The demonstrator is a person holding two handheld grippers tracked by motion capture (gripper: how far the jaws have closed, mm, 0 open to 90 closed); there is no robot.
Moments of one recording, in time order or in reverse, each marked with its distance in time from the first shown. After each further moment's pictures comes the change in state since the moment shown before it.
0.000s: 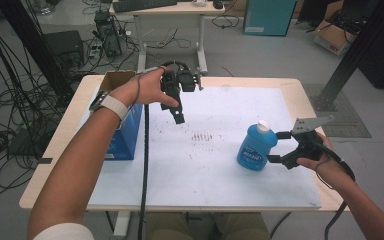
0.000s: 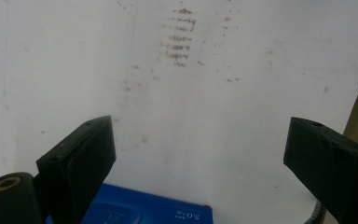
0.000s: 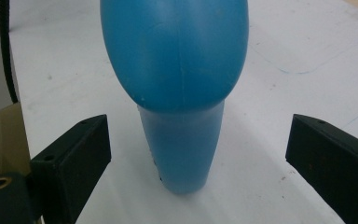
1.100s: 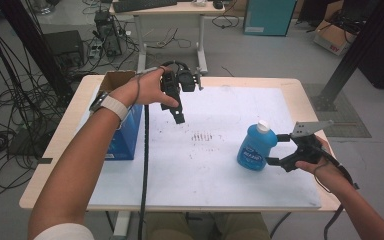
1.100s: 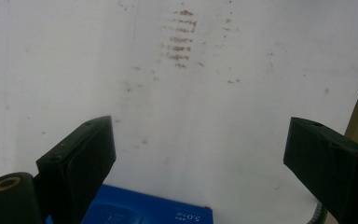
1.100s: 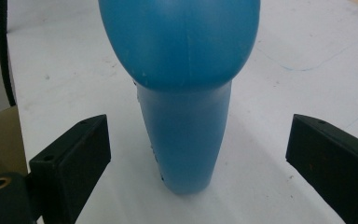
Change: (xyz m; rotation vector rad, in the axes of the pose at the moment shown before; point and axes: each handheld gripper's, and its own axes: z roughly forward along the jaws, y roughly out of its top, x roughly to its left) left arm 0.000 -0.001 0.001 -0.013 0.001 -0.009; right arm 0.002 -0.011 0.006 -0.026 -0.004 0.008
